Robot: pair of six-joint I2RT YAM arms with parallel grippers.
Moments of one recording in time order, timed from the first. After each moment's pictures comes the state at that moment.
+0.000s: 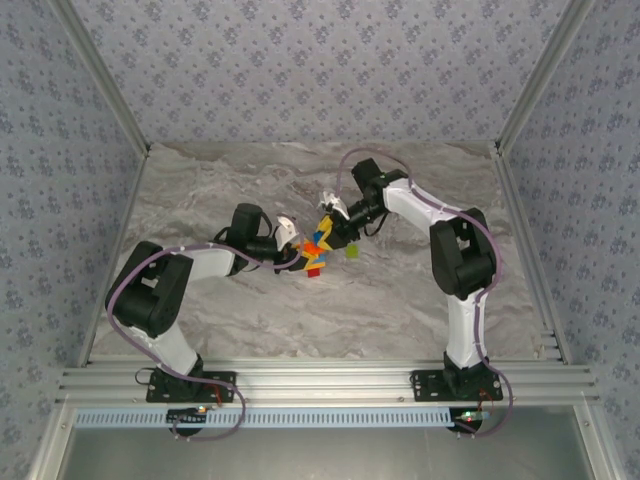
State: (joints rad) left arm -0.43 1.70 0.77 0.27 0.88 0.39; right arm 0.44 2.04 1.59 -0.88 -1.02 -0.98
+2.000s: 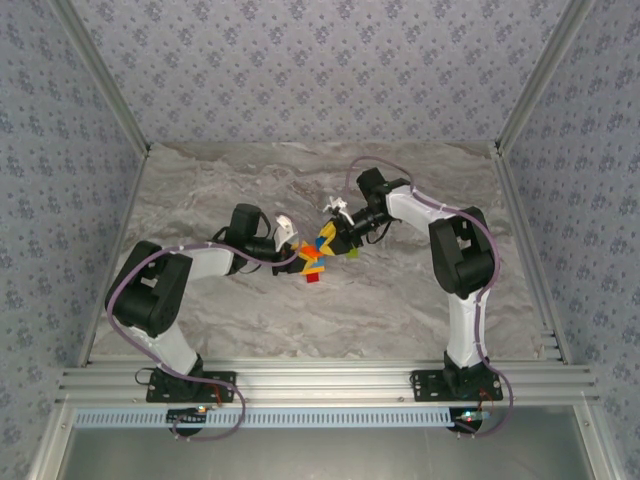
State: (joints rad) left arm -0.41 1.70 0.77 0.23 0.95 0.35; right arm 0.42 2.04 1.49 -0.82 -1.14 -0.97
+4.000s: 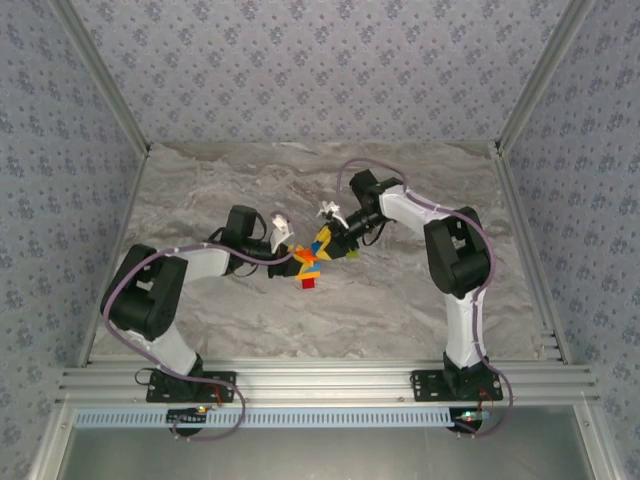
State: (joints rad) left arm -0.39 1.67 0.75 0.15 0.98 0.33; right arm 0.46 2.07 1.53 -0.90 -1.10 -0.99
